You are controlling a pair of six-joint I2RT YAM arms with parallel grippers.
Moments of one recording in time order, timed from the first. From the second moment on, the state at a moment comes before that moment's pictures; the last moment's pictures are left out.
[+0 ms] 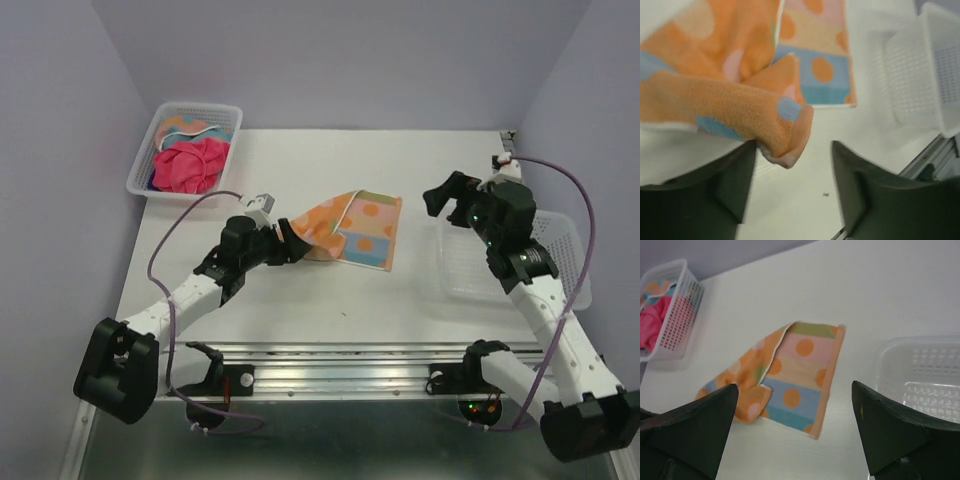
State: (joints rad) left arm -0.44 1.15 0.61 0.21 0.30 -0.57; right arm 0.15 0.85 0.91 -0.27 -0.02 0.45
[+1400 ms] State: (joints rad) left arm -0.53 1.16 0.46 -0.16 -0.09 -0.93; right arm 0.68 1.86 1.20 -0.22 0.15 0.52
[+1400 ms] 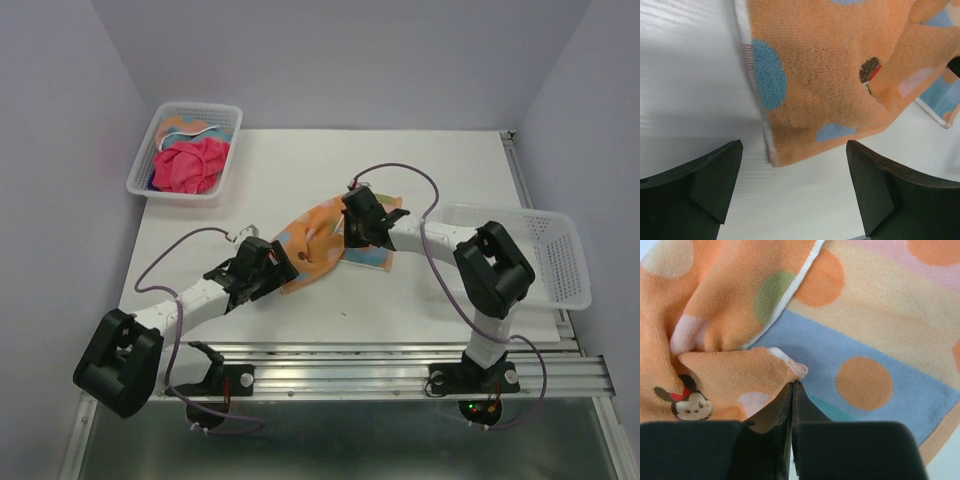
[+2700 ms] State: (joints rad) left arm -1.00 1.56 0.81 -0.39 -0.31 -1.15; right arm 0.67 1.60 0.96 -0.23 0.31 0.74
